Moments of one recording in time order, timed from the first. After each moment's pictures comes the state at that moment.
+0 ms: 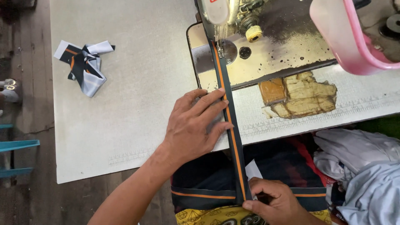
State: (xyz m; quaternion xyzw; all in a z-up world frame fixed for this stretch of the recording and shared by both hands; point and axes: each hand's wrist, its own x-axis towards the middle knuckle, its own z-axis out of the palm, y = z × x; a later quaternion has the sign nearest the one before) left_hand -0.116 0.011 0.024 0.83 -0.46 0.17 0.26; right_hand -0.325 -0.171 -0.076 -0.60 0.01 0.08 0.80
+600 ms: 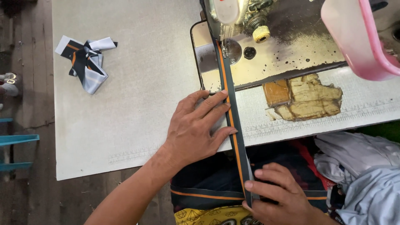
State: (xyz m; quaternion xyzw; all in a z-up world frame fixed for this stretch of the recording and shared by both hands) left_hand -0.120 0.012 0.023 0.84 -0.45 0.18 0.25; right_hand -0.302 -0.183 -0.041 -0.85 -0.26 -0.26 0.37
